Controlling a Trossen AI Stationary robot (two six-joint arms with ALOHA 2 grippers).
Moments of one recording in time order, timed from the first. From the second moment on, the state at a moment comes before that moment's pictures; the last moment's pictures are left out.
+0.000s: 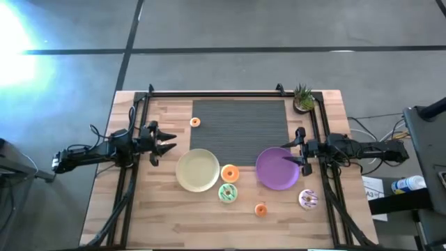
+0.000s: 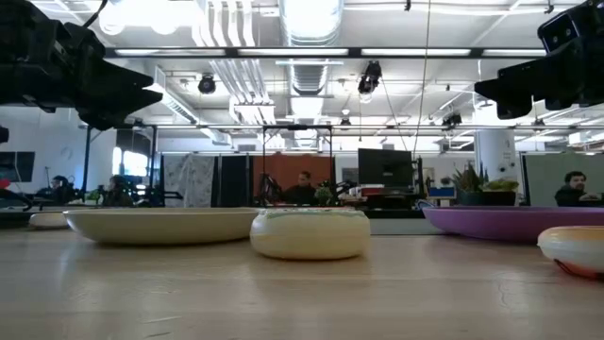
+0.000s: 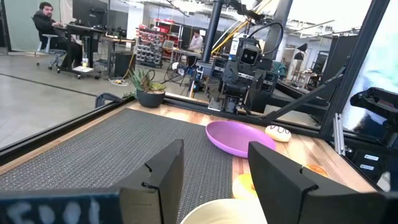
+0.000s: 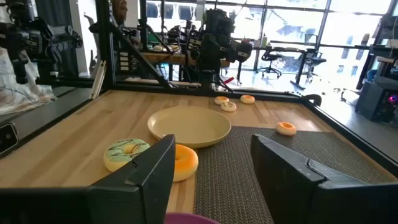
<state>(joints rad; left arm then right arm) 0.15 0.04 0.01 0.03 0.01 -0.18 0.03 0.04 0.01 0.01 -0.03 -0.03</state>
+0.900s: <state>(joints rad) 0.15 0.04 0.01 0.02 0.01 -0.18 0.04 0.06 0.01 0.03 0.14 1.06</state>
